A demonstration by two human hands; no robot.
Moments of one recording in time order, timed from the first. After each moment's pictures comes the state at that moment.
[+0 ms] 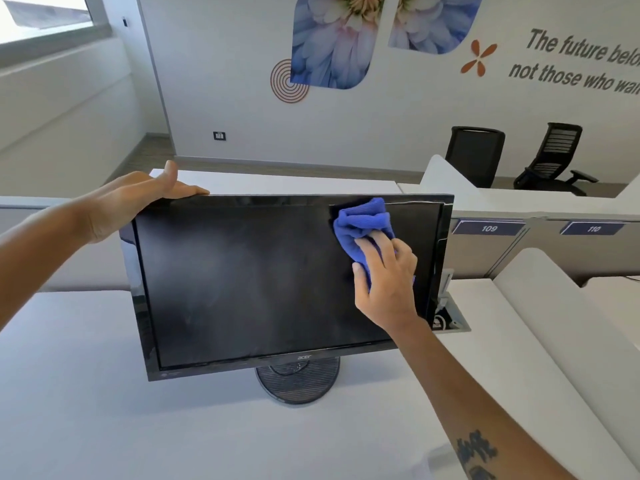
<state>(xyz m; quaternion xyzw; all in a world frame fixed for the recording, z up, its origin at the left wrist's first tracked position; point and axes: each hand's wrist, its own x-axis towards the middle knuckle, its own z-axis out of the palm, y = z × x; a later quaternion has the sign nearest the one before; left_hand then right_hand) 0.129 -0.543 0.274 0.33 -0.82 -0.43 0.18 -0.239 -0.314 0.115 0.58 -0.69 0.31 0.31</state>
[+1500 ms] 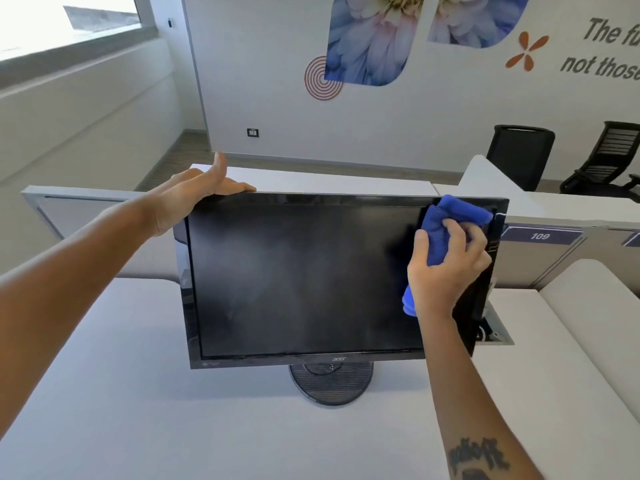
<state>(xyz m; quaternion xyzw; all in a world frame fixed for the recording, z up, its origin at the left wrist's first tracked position) 0.129 -0.561 0.263 0.36 -0.81 -0.44 0.17 -0.217 -0.341 0.152 0.31 -0.76 0.51 0.28</state>
